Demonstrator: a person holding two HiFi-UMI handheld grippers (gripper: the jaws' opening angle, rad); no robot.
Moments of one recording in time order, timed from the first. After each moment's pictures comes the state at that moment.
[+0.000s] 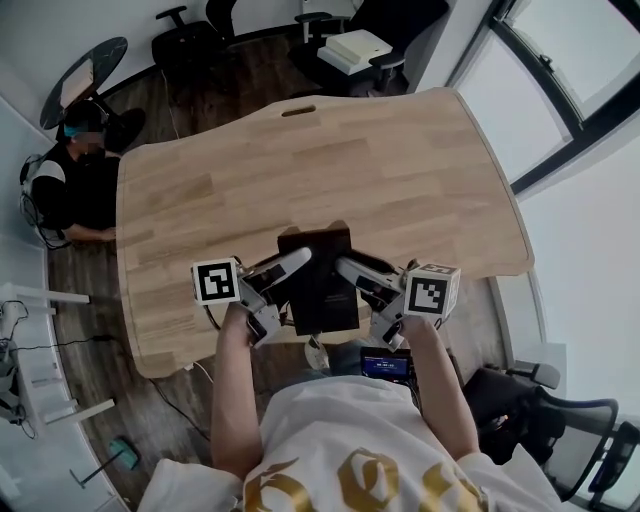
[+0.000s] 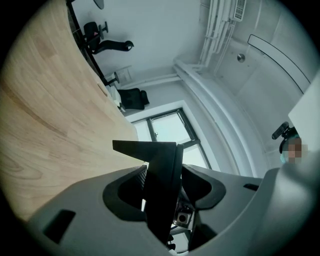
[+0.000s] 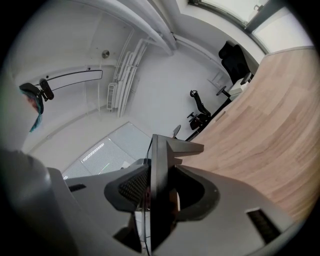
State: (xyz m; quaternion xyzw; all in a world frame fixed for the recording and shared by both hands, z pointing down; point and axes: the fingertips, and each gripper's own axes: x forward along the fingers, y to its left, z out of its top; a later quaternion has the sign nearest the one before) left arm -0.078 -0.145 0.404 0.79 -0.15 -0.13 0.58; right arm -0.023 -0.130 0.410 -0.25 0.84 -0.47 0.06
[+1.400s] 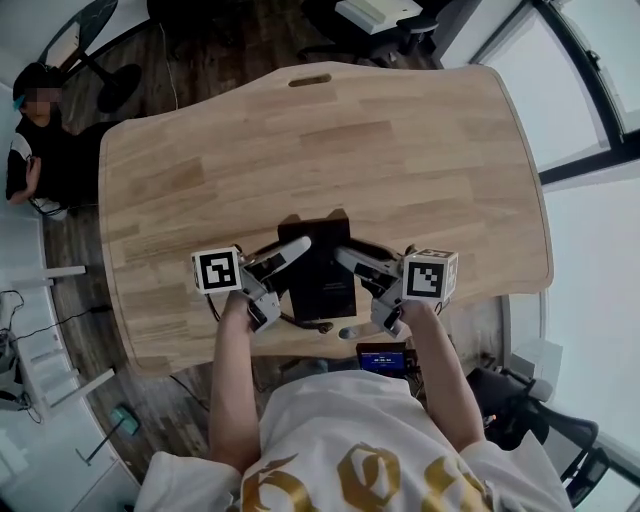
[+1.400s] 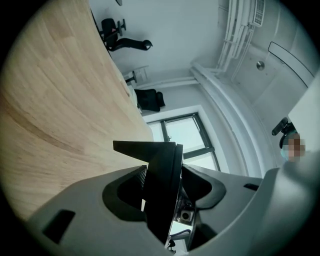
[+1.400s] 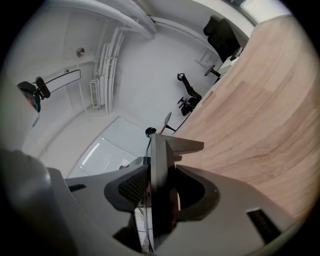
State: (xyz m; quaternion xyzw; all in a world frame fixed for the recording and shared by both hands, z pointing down) left arm -0.090 -0.249 0.509 0.75 -0.19 -0.12 0.63; right arm -0.035 -0.235 0.512 -0.22 0.81 -0.55 0.00
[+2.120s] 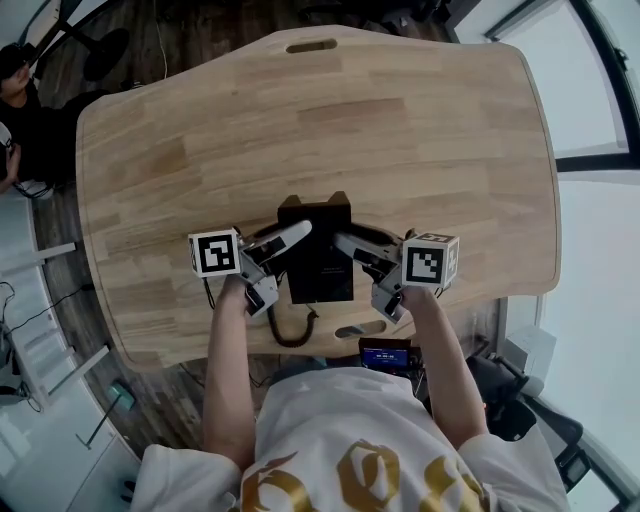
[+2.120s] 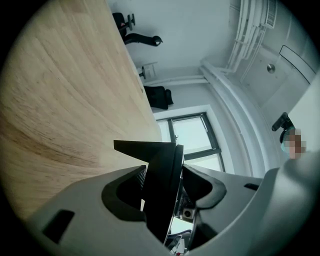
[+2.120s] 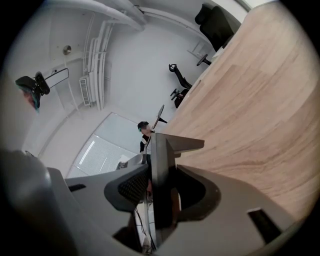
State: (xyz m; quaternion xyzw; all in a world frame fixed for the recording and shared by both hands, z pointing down) left arm -0.081 -0.289 0.585 0.72 -0.19 -0.10 0.66; right arm -0.029 -0.275 0.588 -0.21 0.79 -0.58 -0.04
